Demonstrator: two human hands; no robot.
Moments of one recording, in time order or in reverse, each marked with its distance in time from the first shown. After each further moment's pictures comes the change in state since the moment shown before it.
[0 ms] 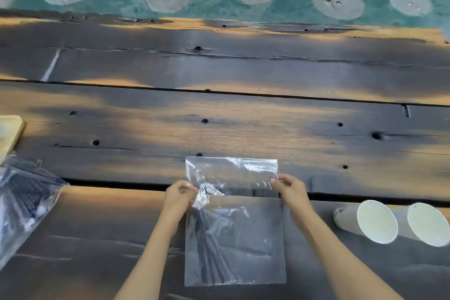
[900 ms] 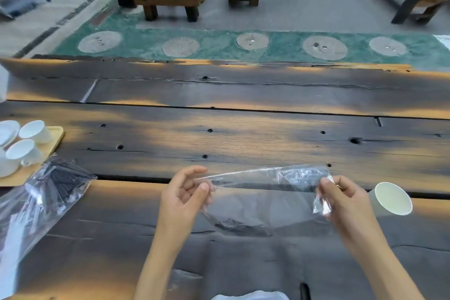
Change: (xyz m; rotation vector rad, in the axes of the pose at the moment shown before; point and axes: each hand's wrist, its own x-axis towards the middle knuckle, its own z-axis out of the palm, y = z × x) left_hand -0.223 0.047 -0.028 -0.359 -0.077 0.706; right_hand -0.196 -0.033 -0.104 0.235 0.035 -0.350
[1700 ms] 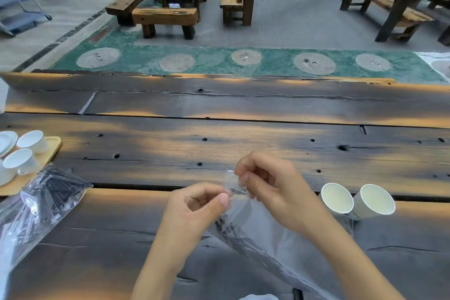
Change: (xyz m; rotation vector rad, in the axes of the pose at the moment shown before) left_hand -0.034 0.050 0.024 -0.015 -0.160 -0.058; right_hand -0.055 -0.085 0.082 -0.412 -0.550 -0.637
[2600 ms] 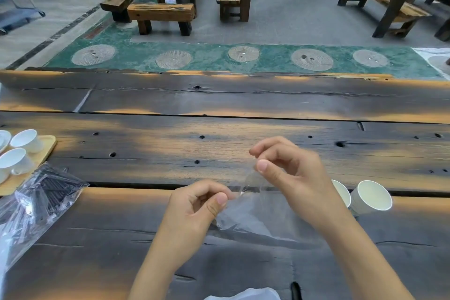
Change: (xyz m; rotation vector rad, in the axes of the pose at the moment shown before) left_hand 0.003 0.001 0.004 0.208 -0.082 0.112; right_hand -0.005 0.001 -0.020 0.174 0.134 0.070
